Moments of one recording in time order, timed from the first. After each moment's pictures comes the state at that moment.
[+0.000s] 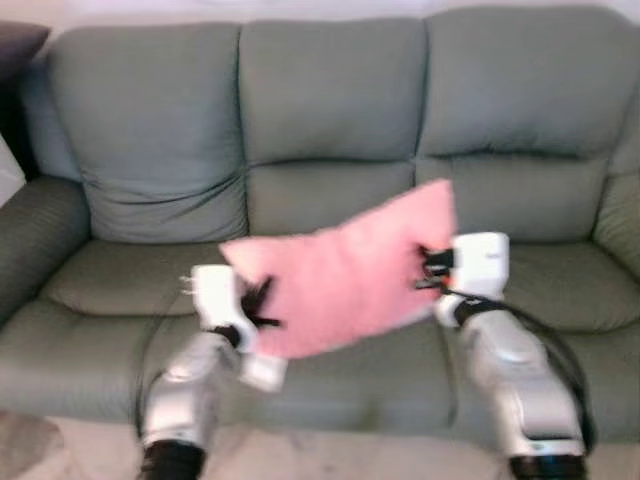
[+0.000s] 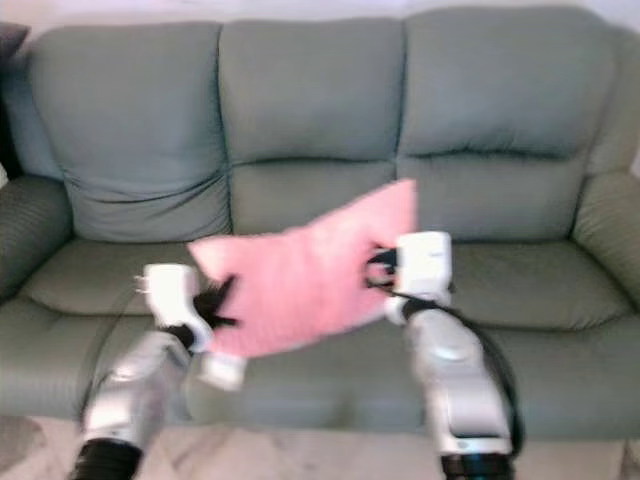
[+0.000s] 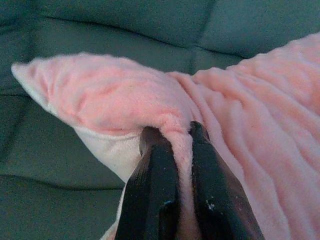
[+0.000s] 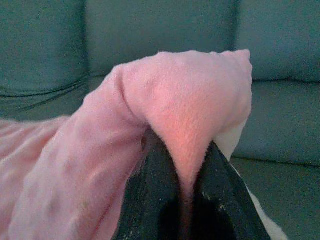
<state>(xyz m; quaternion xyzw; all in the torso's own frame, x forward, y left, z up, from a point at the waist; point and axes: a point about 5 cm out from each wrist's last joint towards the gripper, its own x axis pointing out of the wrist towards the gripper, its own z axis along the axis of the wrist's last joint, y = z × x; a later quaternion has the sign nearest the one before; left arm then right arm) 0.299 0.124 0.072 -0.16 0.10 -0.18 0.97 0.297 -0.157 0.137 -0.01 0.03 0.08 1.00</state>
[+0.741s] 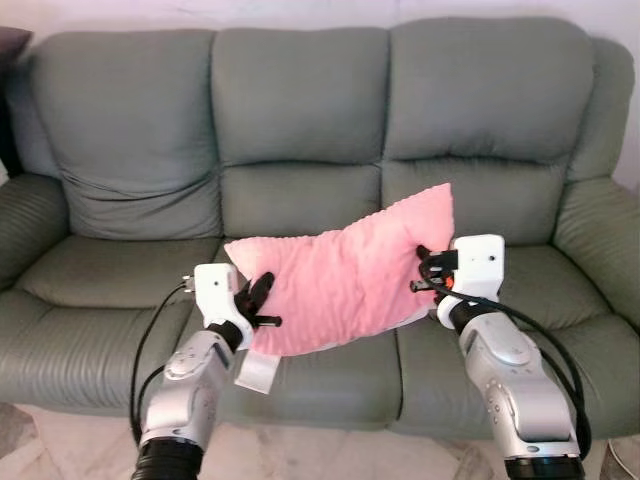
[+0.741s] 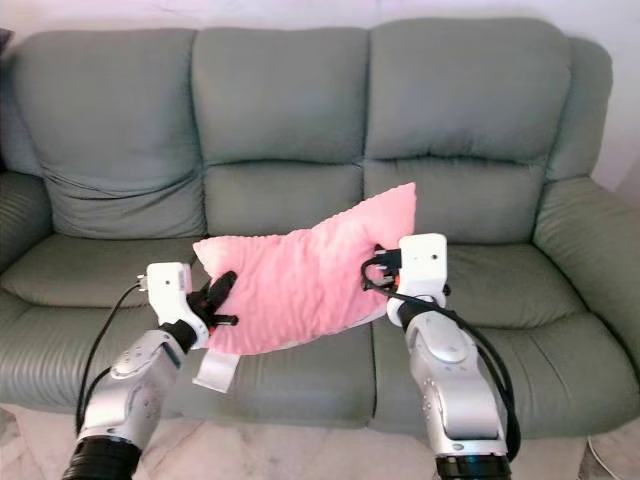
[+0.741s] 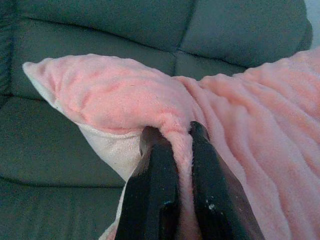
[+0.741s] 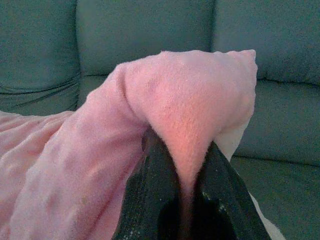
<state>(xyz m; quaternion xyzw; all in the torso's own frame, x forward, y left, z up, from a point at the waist) 0.302 0.136 0.075 -0.17 0.09 -0.16 0.97 0.296 -0.152 0.134 -0.01 0.03 0.08 1.00</state>
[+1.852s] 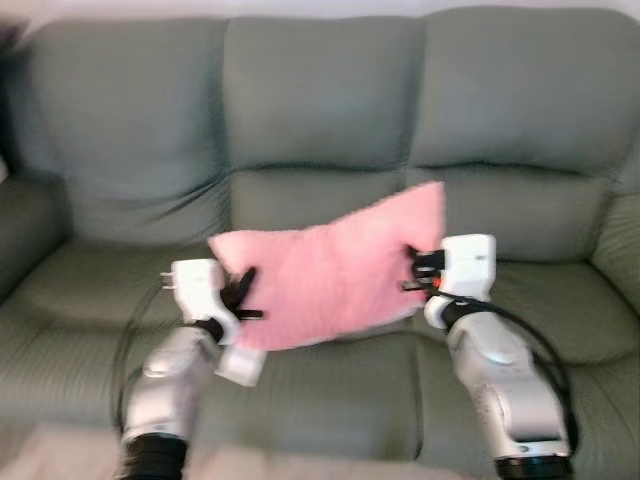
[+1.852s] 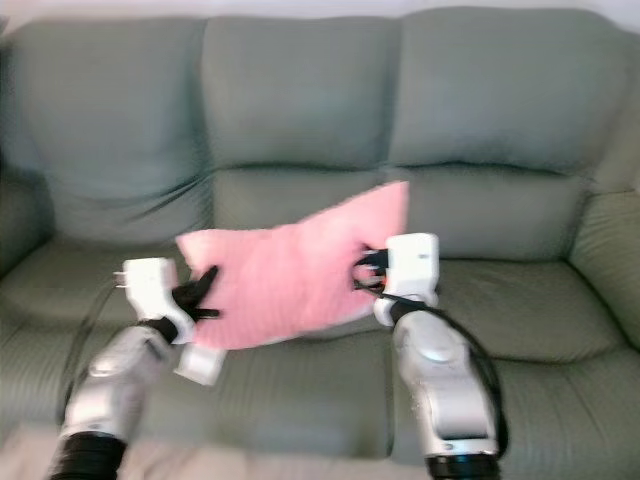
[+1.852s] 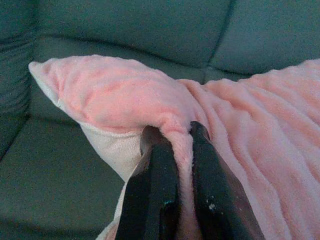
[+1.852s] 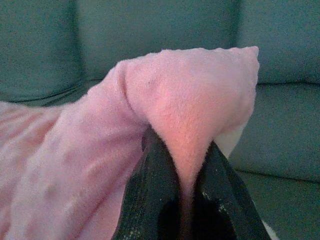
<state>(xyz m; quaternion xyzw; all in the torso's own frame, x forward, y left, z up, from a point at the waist) 0.304 0.155 0.079 -0.17 0.08 -0.15 0.97 0.295 -0.140 0.134 0.00 0.03 0.10 0.99</state>
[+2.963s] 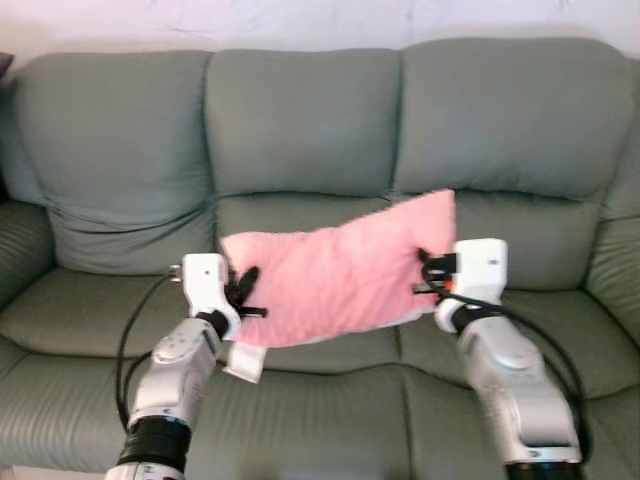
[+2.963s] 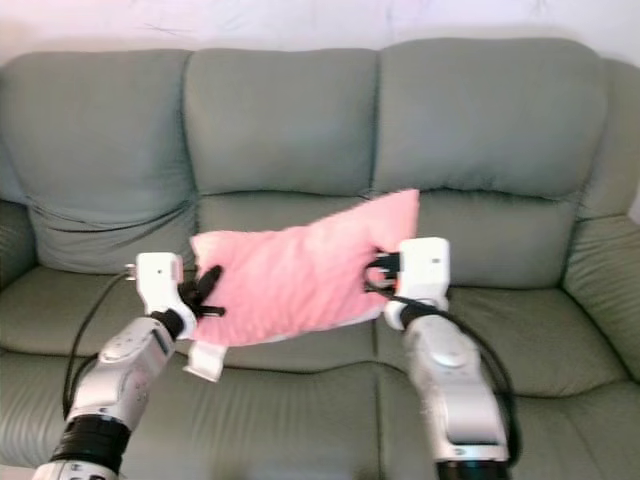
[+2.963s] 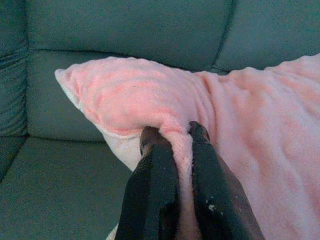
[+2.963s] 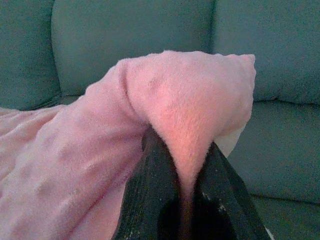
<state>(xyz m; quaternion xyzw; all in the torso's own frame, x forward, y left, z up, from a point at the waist) 0.317 0.154 0.077 -0.12 0.11 -0.14 0.98 0.293 -0.153 0.132 0.00 0.04 0.08 1.00</state>
